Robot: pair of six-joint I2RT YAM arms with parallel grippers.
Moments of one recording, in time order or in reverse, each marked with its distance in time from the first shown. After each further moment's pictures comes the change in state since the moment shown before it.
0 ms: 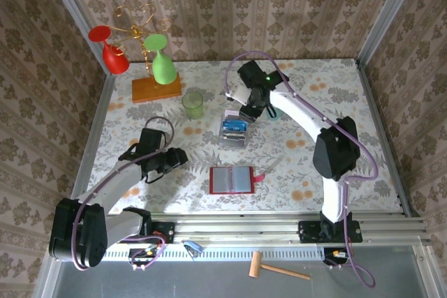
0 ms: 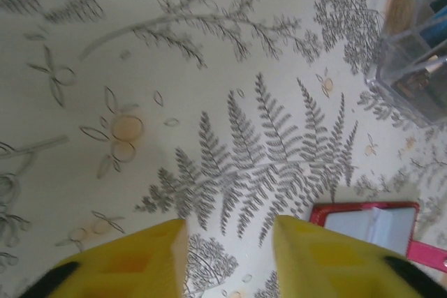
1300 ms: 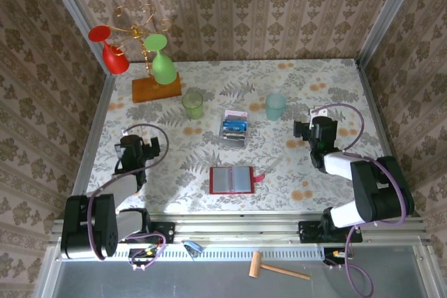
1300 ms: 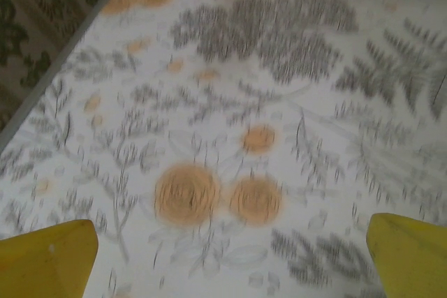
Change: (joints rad) left arm 0.280 0.068 -0.272 0.849 -0.515 0.631; right arm -0.437 -0.477 -1.318 1.534 0.237 0.514
